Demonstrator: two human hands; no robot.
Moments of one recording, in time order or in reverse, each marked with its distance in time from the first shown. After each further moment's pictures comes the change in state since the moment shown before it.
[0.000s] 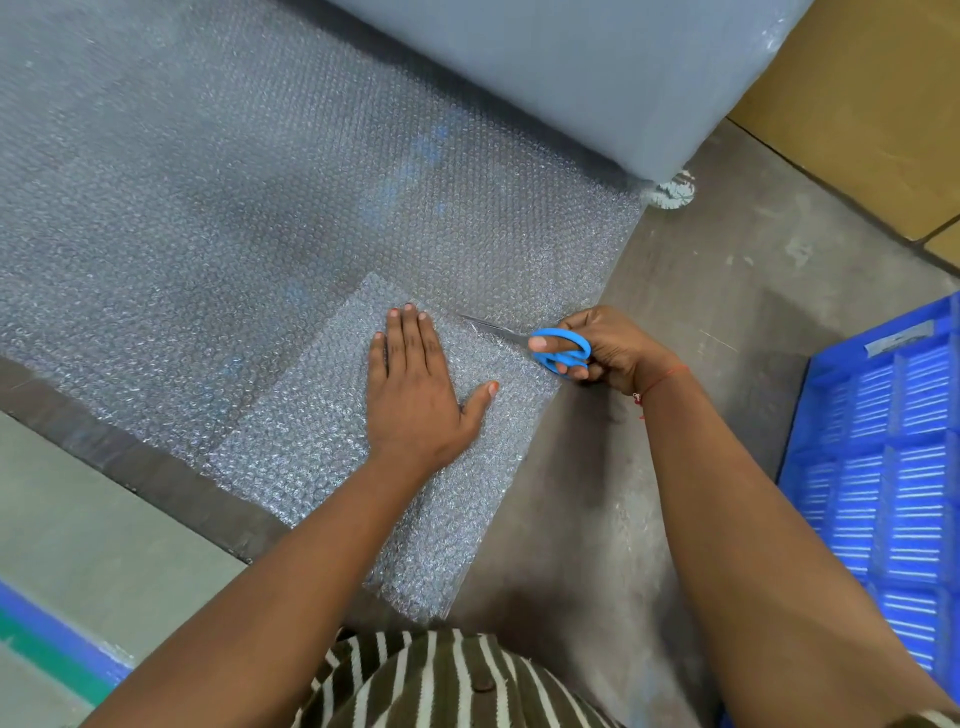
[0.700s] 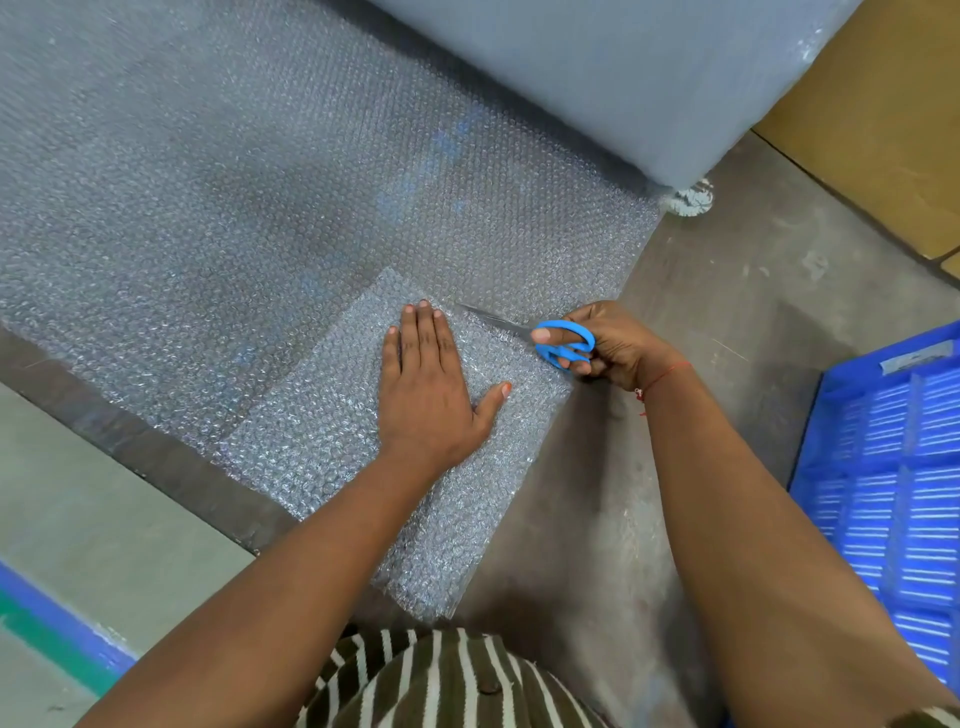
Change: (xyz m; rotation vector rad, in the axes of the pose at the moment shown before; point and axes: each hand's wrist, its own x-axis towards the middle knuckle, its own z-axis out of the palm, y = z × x) left_hand 0.000 0.000 -0.001 0.021 0.017 0.009; right_hand 0.013 -0.010 0.010 0.005 -0.024 -0.015
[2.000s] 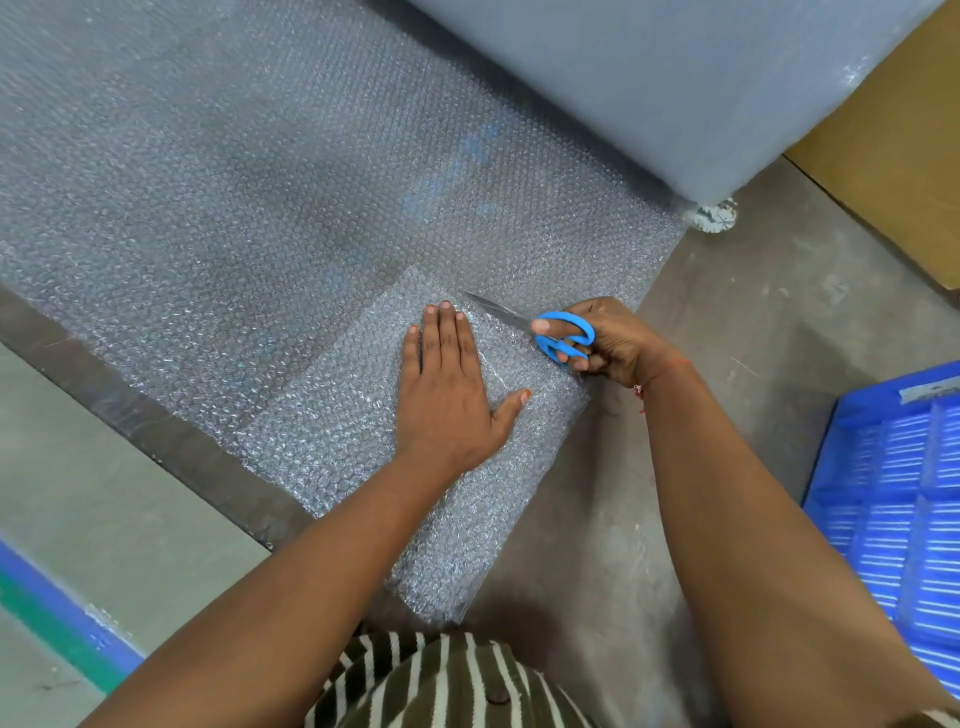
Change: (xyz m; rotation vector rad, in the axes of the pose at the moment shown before) left_hand -0.001 -0.003 0.001 -0.024 0.026 0.006; right_hand 0.016 -0.021 0.020 -0.020 0.012 0.054
